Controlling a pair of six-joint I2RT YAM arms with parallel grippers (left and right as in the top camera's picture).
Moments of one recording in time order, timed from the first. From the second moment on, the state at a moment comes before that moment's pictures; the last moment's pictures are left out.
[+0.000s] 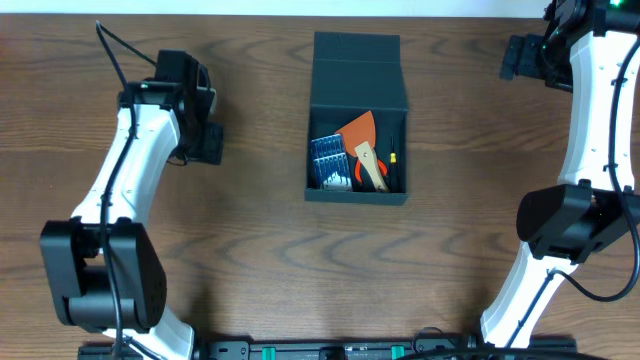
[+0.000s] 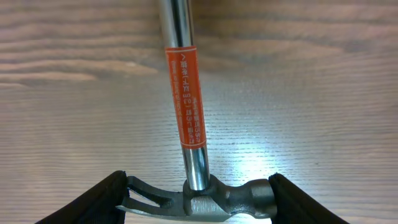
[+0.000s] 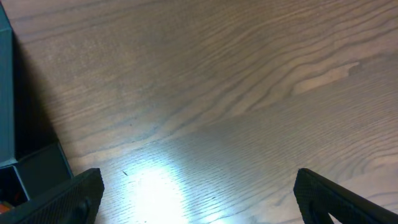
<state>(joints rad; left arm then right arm) -0.05 1.78 1.43 -1.03 -0.04 0.09 -0.16 2.16 2.40 -1.51 0.15 0.16</state>
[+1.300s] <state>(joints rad) -0.55 1.66 1.45 -1.04 -0.04 0.09 -0.16 2.16 2.40 -1.51 0.15 0.16</state>
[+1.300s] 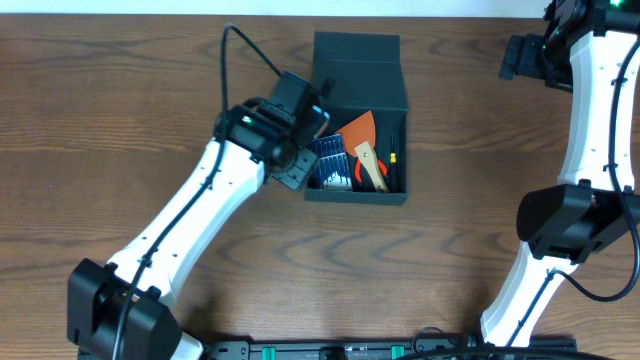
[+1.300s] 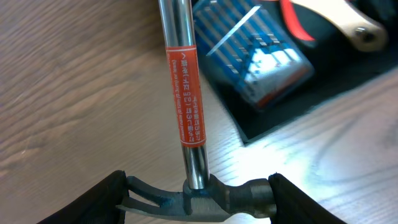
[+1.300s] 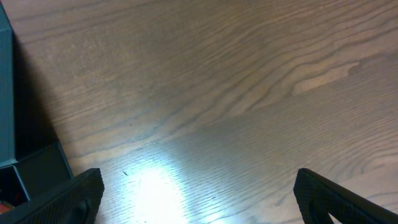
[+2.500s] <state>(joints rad) -0.72 1.74 1.45 -0.95 0.00 0.14 -0.16 2.16 2.40 -1.51 0.15 0.16</state>
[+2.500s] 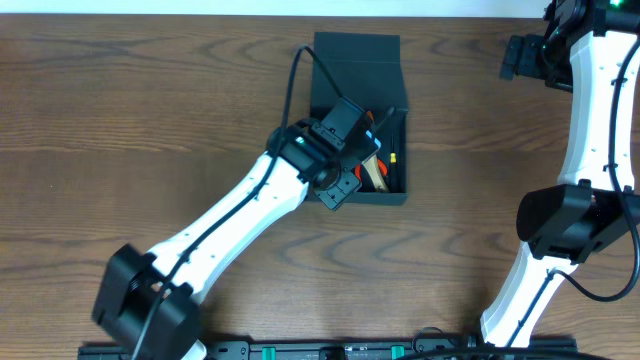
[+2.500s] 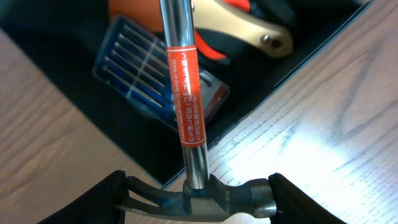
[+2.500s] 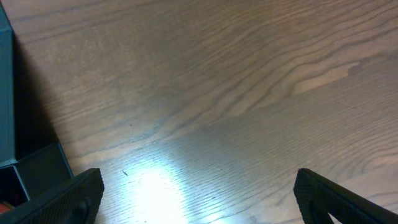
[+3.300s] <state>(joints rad) -0.72 1.86 1.45 -0.89 0.00 0.22 -0.16 2.16 2.40 -1.51 0.15 0.16</state>
